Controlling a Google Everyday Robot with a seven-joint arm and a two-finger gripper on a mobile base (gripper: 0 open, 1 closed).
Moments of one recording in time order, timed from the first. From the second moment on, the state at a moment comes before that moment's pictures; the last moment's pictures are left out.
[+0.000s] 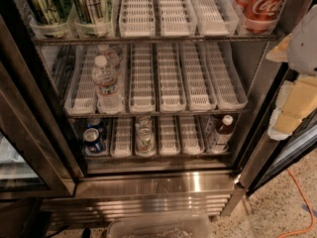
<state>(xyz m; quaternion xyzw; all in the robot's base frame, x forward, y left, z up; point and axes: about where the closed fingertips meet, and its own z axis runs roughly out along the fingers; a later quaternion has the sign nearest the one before) 0.438 -0.216 0.977 -0.60 0.78 -0.04 0.16</state>
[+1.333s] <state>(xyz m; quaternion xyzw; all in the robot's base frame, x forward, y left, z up) 0.411 -0.120 0.910 -0.62 0.75 0.05 0.24</state>
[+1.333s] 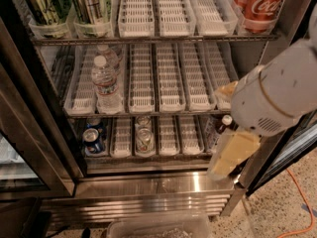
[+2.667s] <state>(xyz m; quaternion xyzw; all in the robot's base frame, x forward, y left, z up) 0.397 -0.025 0.874 -0.62 0.69 0.15 0.34</state>
